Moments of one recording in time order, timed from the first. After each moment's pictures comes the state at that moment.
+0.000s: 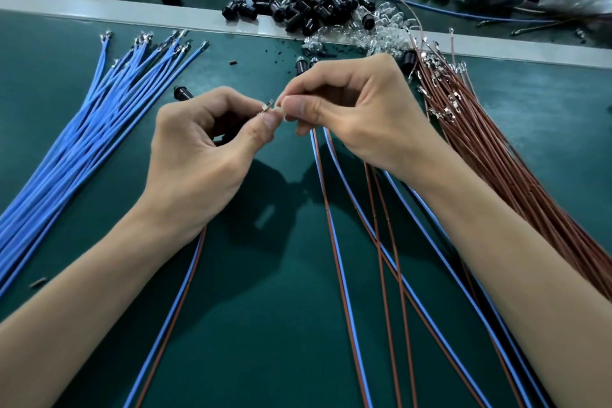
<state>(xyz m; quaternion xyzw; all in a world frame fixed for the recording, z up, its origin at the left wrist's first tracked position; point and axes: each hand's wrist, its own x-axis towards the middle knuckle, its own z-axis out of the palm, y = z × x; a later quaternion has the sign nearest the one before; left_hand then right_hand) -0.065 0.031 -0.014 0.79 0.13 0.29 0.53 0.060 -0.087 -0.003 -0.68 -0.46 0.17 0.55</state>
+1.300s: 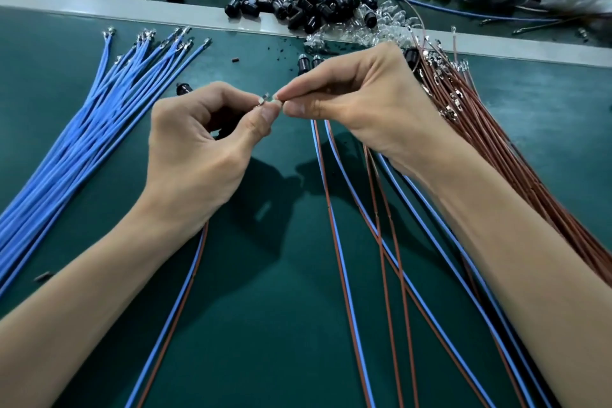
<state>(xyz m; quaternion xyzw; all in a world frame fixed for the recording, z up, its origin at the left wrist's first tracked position) -0.066 0.032 -0.018 0.79 0.14 0.32 0.51 0.060 -0.086 0.001 -0.65 -0.40 0.23 0.60</state>
